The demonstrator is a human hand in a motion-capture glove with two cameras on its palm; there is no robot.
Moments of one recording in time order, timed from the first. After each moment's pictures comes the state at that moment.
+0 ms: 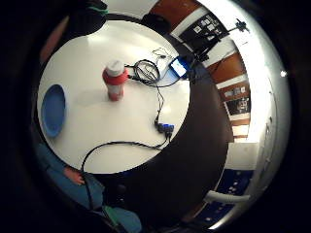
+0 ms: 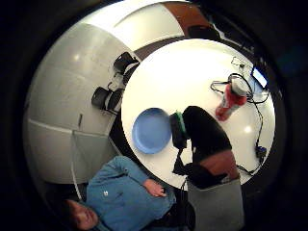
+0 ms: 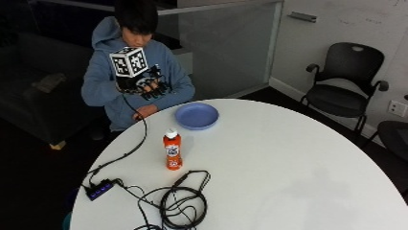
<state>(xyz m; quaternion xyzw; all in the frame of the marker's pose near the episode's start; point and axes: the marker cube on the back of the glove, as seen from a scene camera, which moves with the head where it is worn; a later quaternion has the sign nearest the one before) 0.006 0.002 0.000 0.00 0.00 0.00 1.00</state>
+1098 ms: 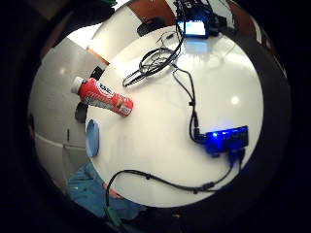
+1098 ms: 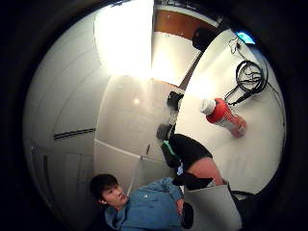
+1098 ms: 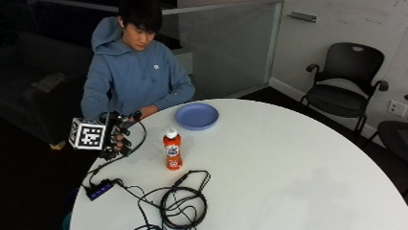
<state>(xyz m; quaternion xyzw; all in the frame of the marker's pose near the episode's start) 0.157 0.010 0.127 0.14 -0.43 0.09 0.89</state>
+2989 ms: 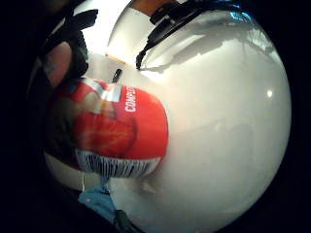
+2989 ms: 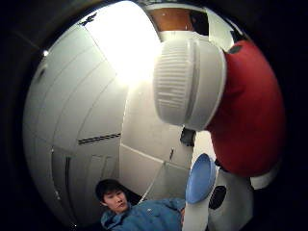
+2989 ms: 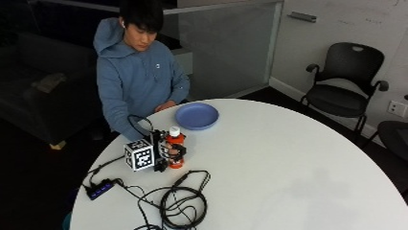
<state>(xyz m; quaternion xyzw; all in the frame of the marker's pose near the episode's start) 0.051 -0.083 0.243 0.15 -0.58 0.10 0.79</state>
